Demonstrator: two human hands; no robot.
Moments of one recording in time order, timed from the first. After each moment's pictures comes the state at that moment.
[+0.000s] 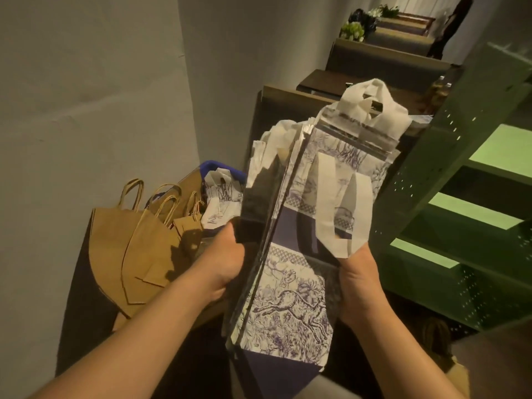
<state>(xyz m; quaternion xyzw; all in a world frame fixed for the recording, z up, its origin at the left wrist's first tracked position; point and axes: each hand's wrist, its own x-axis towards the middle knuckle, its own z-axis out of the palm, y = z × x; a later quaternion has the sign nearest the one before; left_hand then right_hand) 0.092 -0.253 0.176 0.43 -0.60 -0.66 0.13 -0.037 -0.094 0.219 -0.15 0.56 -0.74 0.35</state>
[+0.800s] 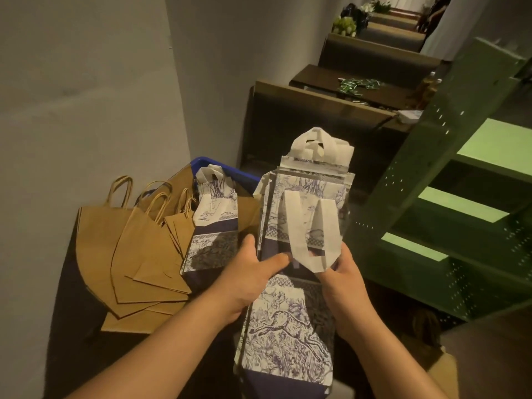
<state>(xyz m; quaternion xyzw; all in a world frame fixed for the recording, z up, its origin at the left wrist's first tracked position) 0.077 -0.202 0.166 0.33 -0.59 -0.71 0.17 -0.036 -0.074 0.192 -0.21 0.67 -0.63 0.33</state>
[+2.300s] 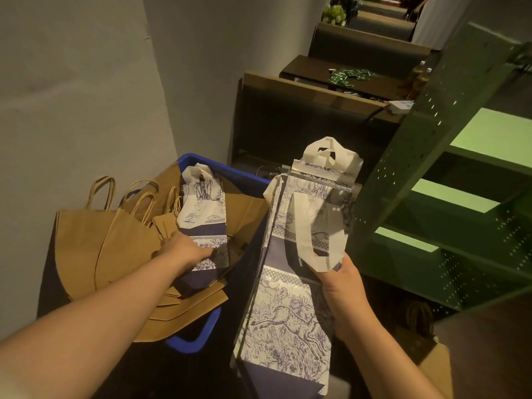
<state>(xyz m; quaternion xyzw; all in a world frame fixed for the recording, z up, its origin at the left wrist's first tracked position) 0.085 -0.352 0.066 0.64 -0.69 -0.33 -0.04 -0.051 -0.070 0.175 -0.11 0.70 -0.63 0.33</state>
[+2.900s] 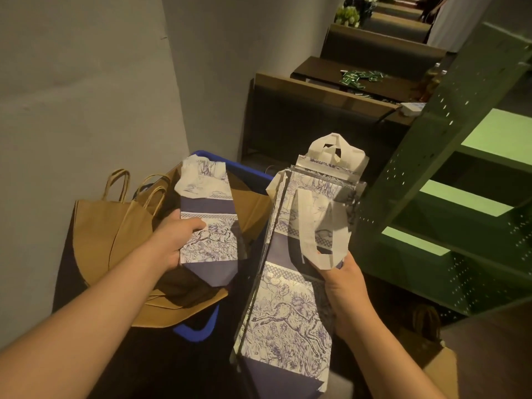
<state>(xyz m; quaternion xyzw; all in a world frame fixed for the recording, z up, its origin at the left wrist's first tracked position) 0.112 -0.333 0.137 0.54 -0.47 -0.67 0.19 -0.043 -0.071 0.176 -0.13 0.68 -0.64 0.33</state>
